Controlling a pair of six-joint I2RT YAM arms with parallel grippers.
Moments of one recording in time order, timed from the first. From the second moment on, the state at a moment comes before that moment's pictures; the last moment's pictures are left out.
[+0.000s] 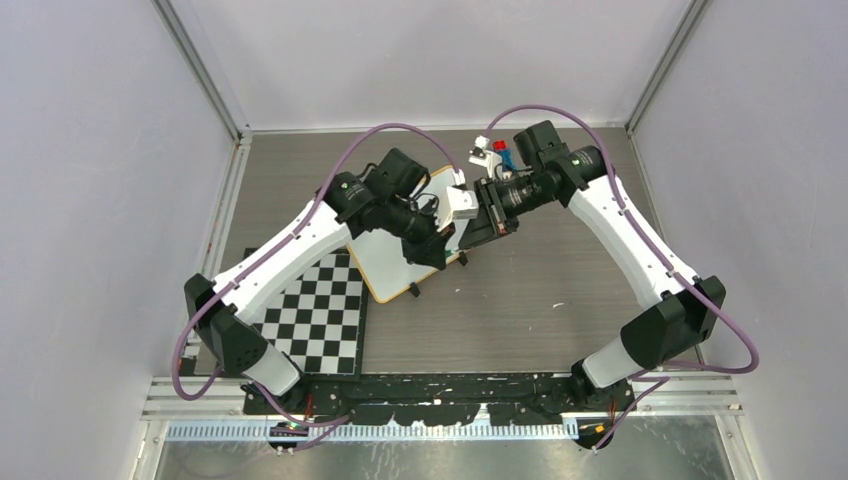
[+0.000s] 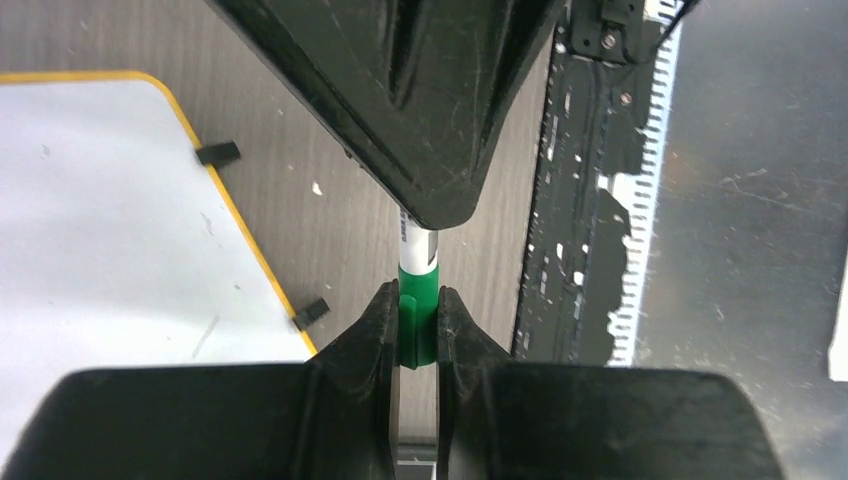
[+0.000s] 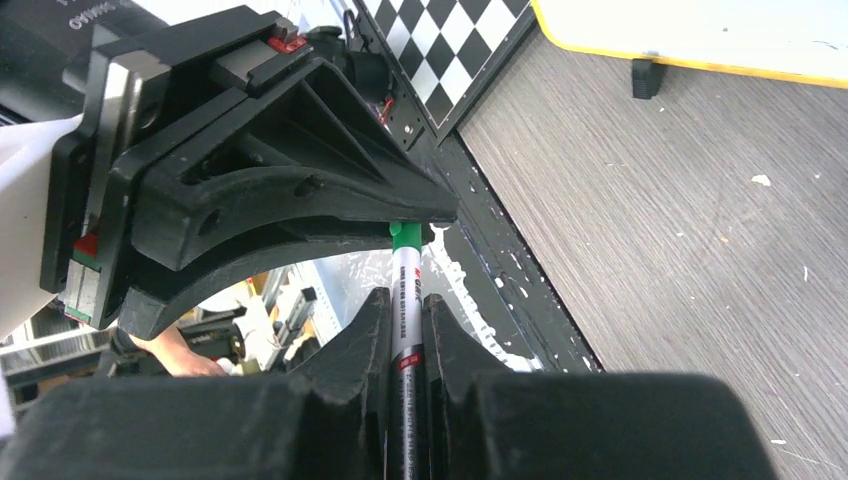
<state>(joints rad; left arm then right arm) -0.80 1.56 1.65 -1.04 0.58 0.38 0.43 1.52 1.60 -1.13 -0.92 0.15</state>
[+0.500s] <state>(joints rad) -0.77 1.49 1.40 -1.06 0.51 0.50 0.12 1.52 1.66 -1.30 -0.90 -0.05</state>
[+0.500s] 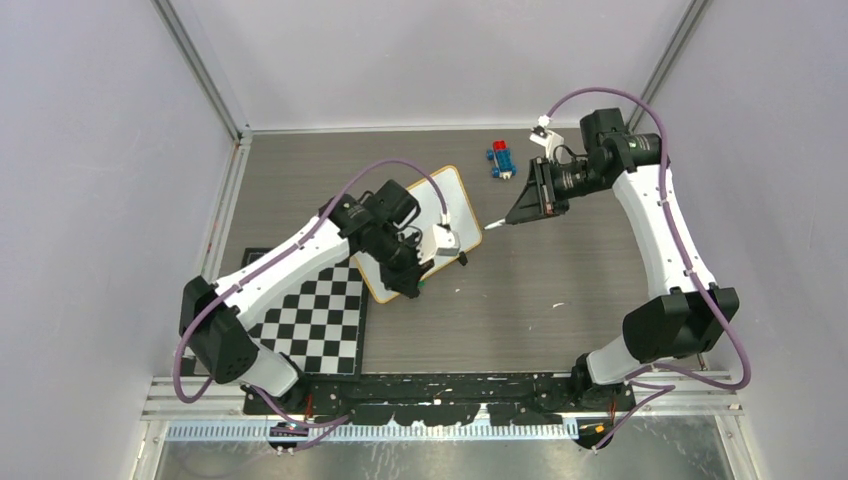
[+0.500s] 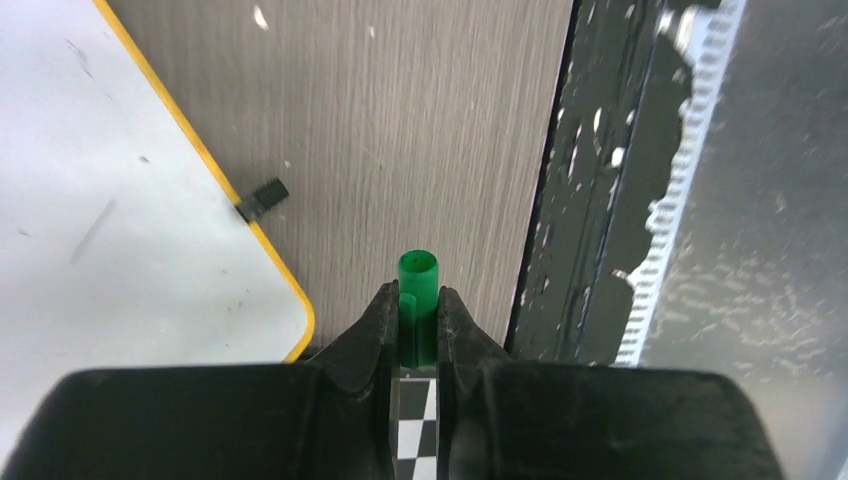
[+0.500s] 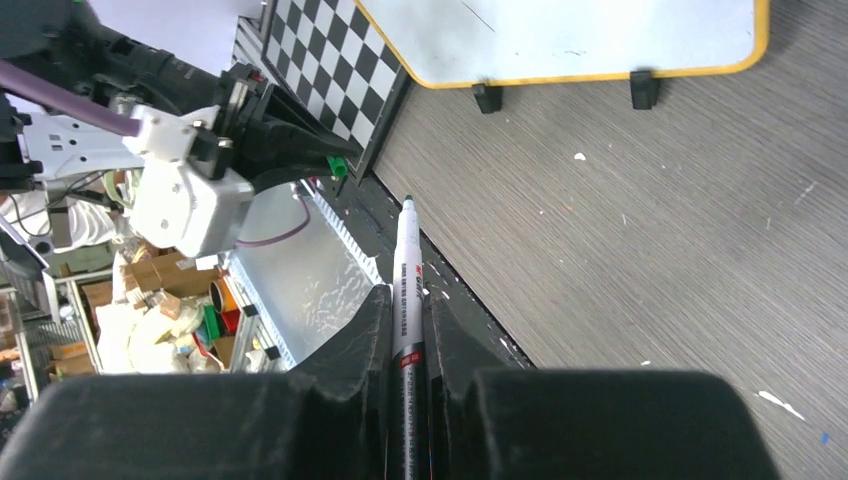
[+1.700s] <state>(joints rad) -0.89 1.59 0.91 -0.69 0.15 0.76 0.03 1.42 1.39 -1.09 -0.90 0.06</state>
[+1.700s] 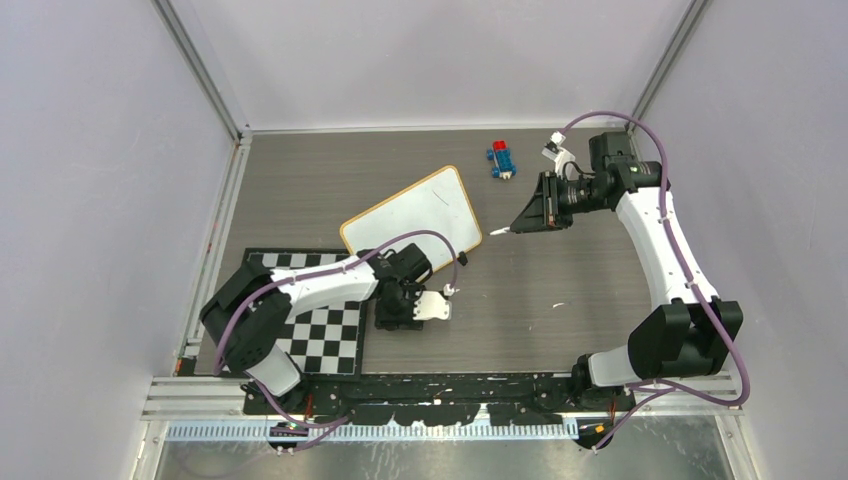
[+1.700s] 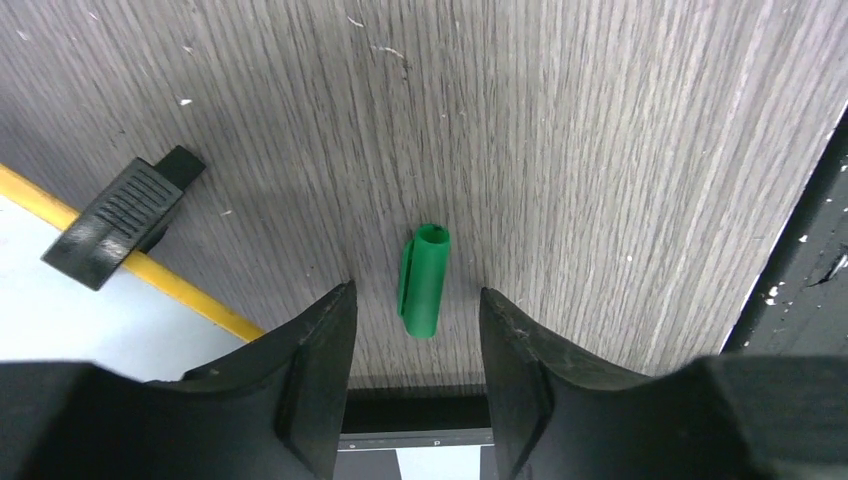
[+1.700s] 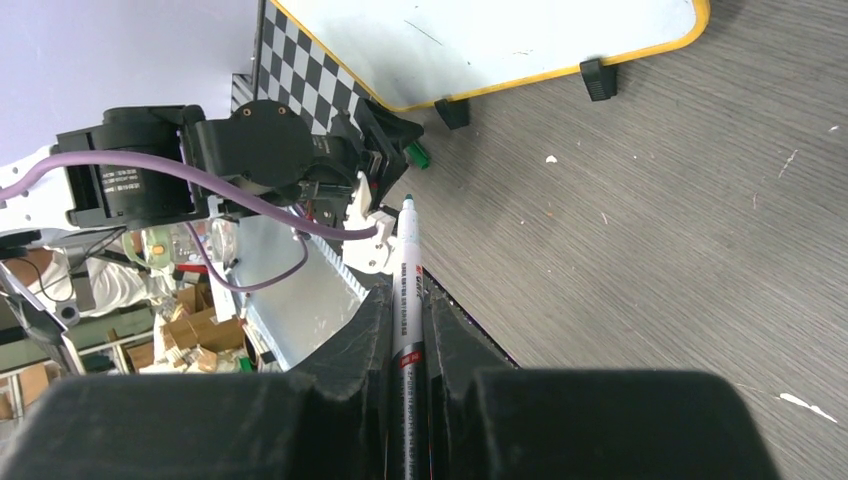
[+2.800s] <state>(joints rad) -0.94 1.78 1.18 -0.78 0.13 1.27 -0.01 1.40 1.38 -1.08 -0.90 0.07</state>
